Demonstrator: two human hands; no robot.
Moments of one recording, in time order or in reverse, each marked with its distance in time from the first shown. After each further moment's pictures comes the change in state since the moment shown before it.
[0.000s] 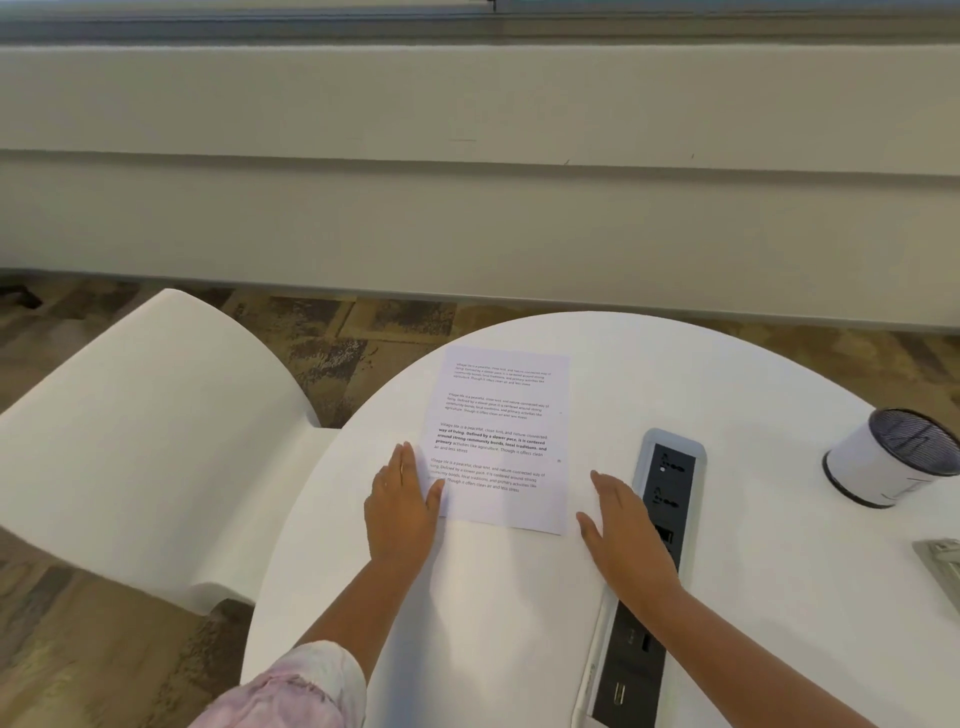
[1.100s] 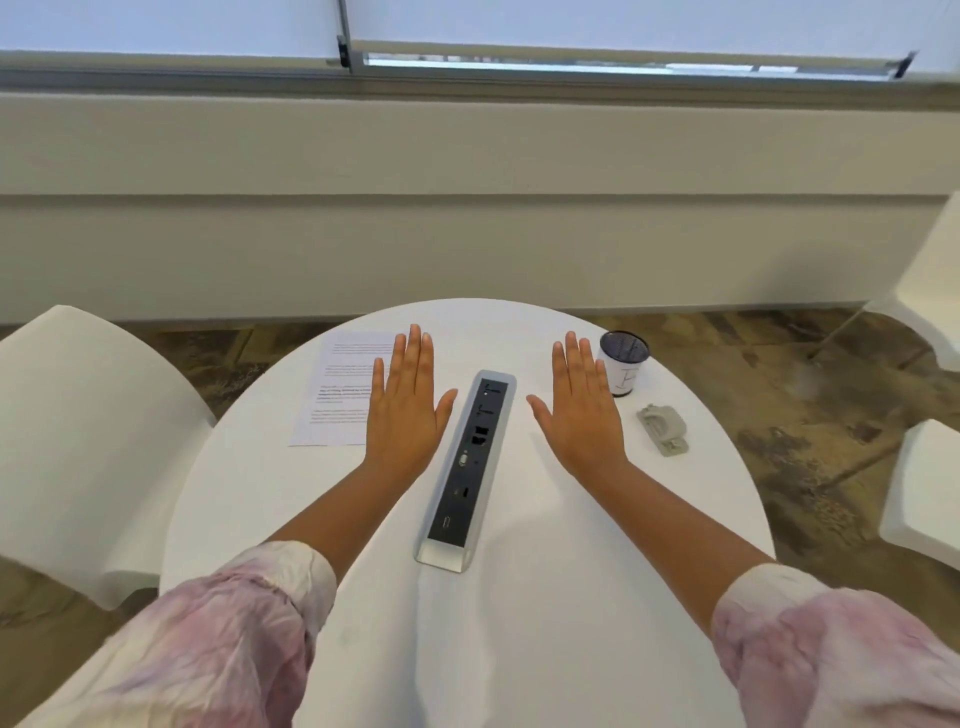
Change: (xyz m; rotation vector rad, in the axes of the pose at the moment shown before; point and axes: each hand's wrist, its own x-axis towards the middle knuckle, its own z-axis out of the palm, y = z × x) left_hand -0.171 0.179 -0.068 0.149 0.290 0.603; right_hand -0.138 0.046 -0.179 -0.493 0.401 -0.052
